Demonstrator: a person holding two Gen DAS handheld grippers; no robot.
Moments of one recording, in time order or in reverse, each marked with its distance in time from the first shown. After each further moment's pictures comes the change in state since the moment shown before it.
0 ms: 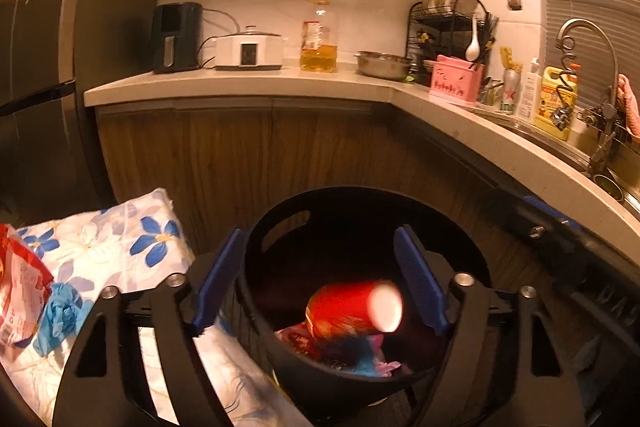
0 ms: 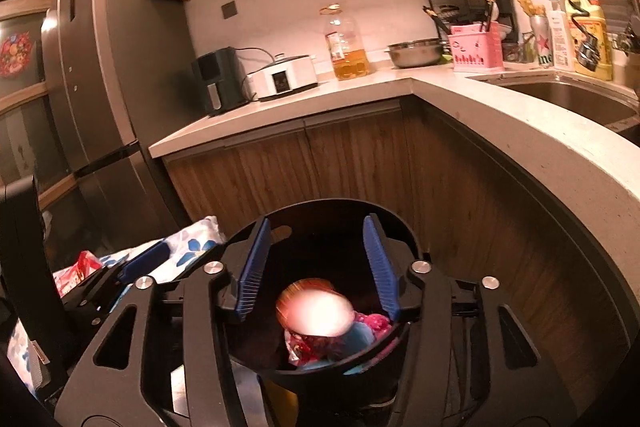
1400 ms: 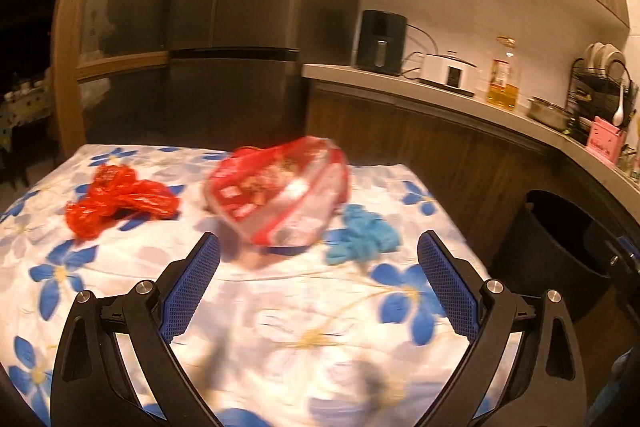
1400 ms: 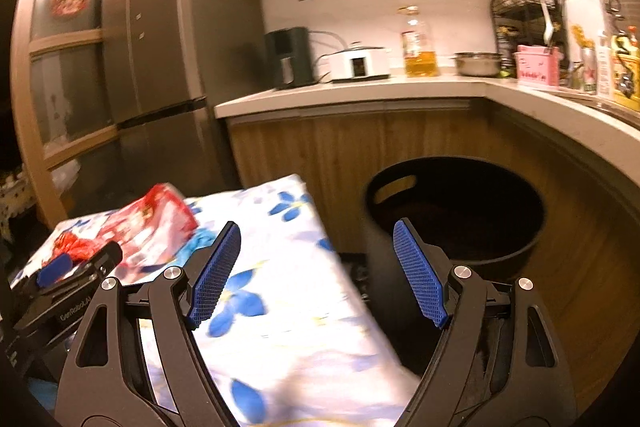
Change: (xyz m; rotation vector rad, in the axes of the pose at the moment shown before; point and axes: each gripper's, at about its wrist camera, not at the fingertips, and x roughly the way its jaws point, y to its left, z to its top) left arm -0.162 0.182 -0.083 -0.275 -0.057 0.528; right arm -0.034 0.155 -0.086 -0.177 0.012 0.124
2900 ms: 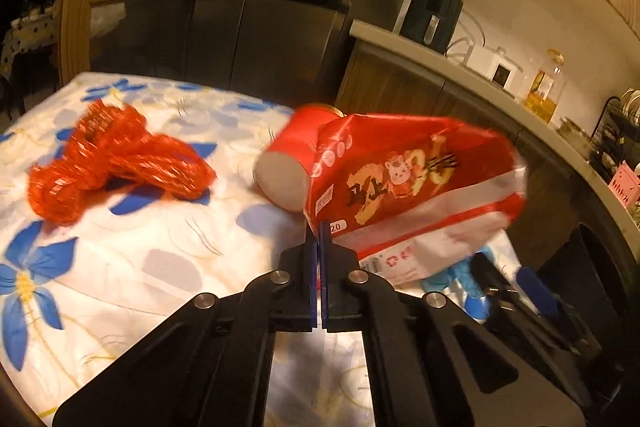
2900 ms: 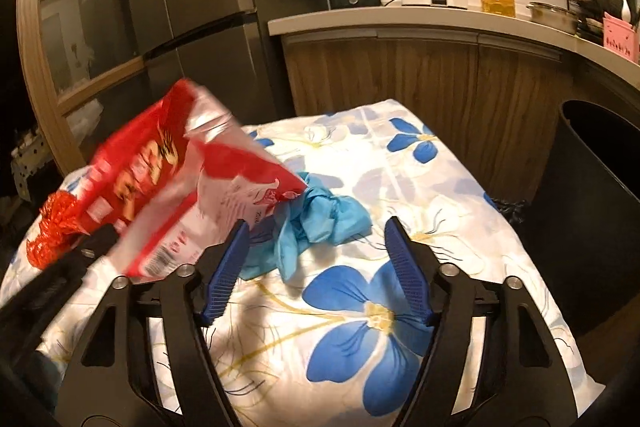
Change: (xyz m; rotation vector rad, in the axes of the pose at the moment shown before) left arm 0.078 0.080 0.007 -0.183 0.141 -0.015; right arm 0.141 0.125 -0.041 -0.060 0.255 0.114
